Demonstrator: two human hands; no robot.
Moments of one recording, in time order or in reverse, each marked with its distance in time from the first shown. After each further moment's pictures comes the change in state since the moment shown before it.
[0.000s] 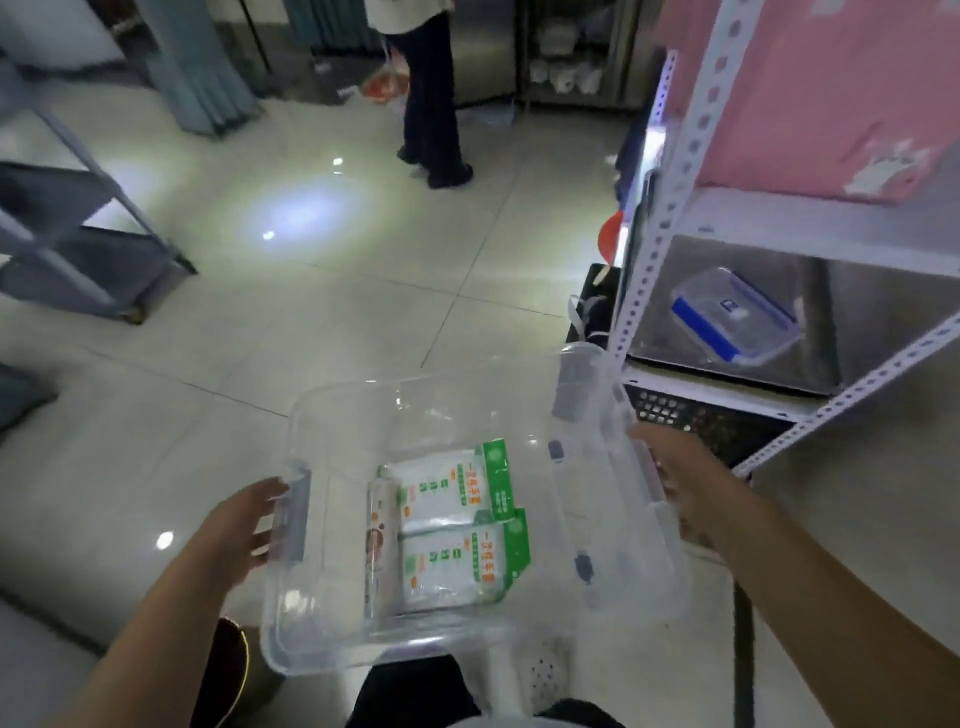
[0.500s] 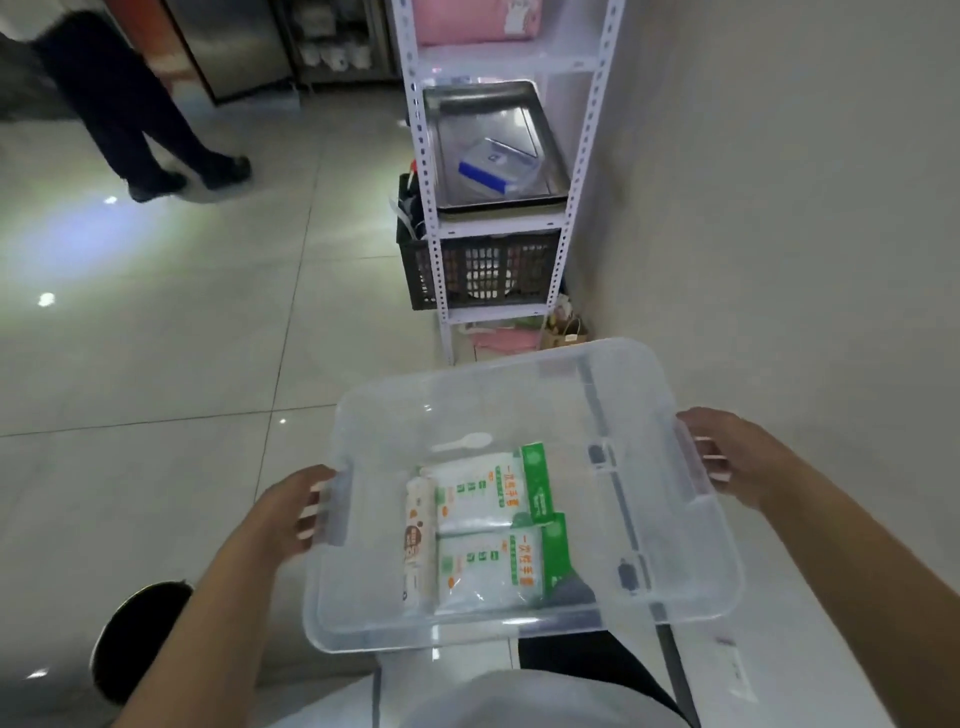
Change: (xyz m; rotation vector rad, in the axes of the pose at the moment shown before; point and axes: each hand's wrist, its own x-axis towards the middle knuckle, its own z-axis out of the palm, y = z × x) left_hand -0.171 -0.259 -0.028 0.348 -0.369 0.003; right_hand -0.335 0.385 -0.137 0.295 0.357 0.027
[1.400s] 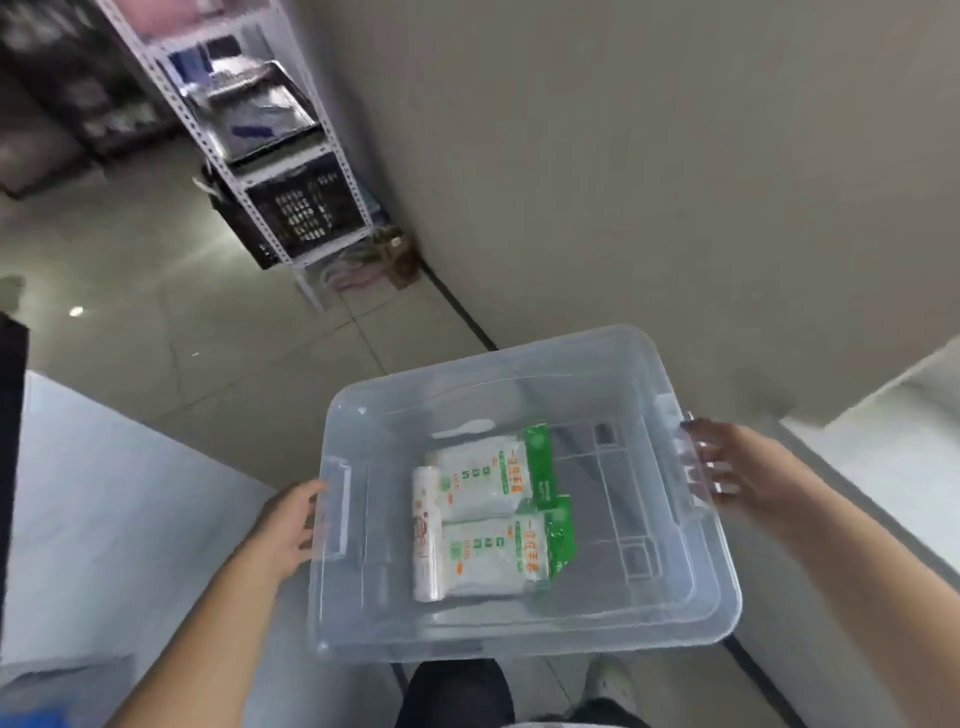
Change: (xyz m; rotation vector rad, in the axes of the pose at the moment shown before) left_hand -0.337 -0.452 -0.026 0.452 -0.138 0.157; right_hand -0.482 0.545 -0.249 0.429 0.227 0.047
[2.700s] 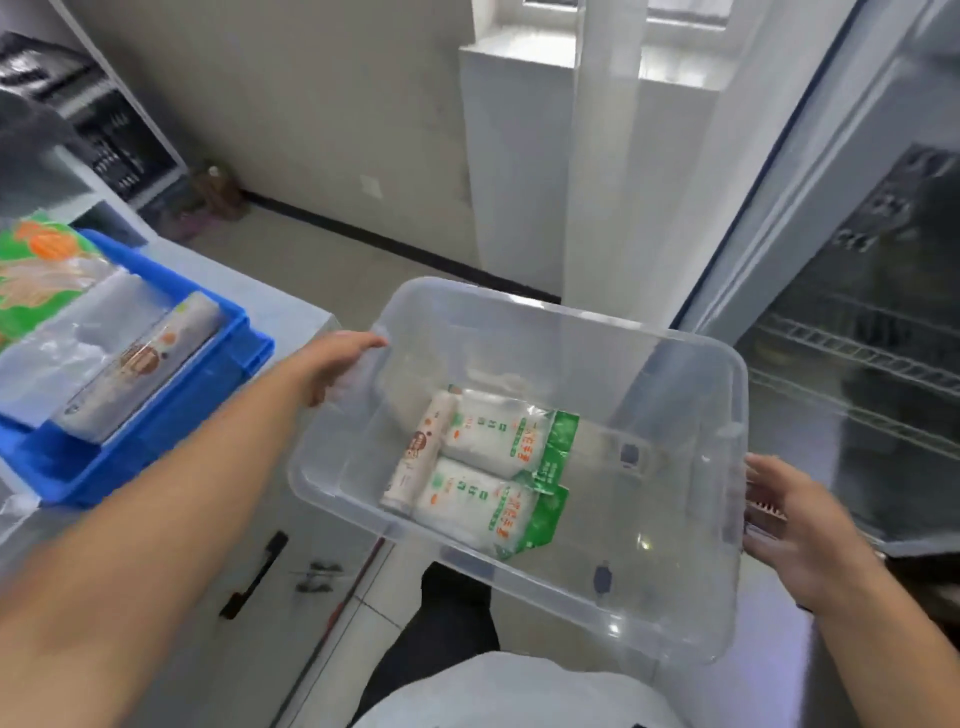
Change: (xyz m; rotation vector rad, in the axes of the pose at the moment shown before) left_hand -0.338 -0.486 -0.192 0.772 -0.457 0.448; right_hand -0.713 0.760 -0.011 0.564 0.549 -0.006
